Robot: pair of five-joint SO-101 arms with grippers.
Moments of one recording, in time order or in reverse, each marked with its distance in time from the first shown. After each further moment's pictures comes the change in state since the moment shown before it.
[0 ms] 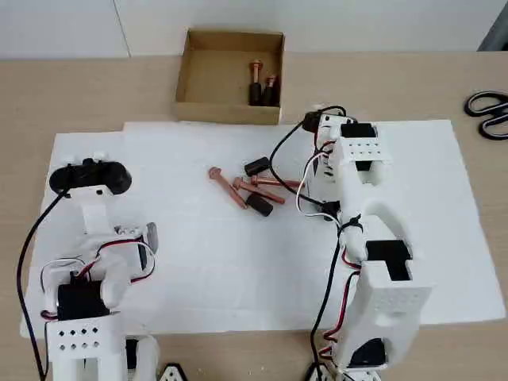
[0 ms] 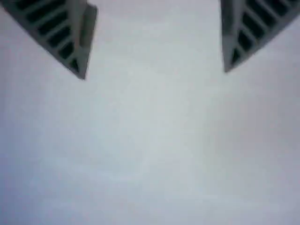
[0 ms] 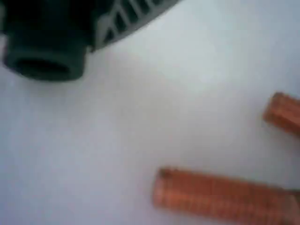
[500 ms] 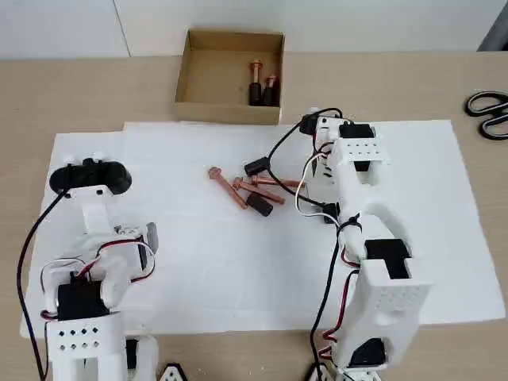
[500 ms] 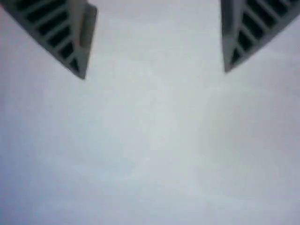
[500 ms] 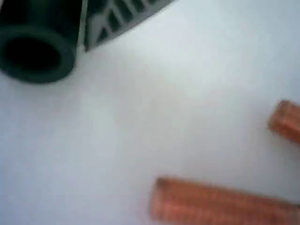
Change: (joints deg) left arm 0.0 0.0 0.0 0.0 0.0; right arm 0.0 0.6 0.2 0.5 1.5
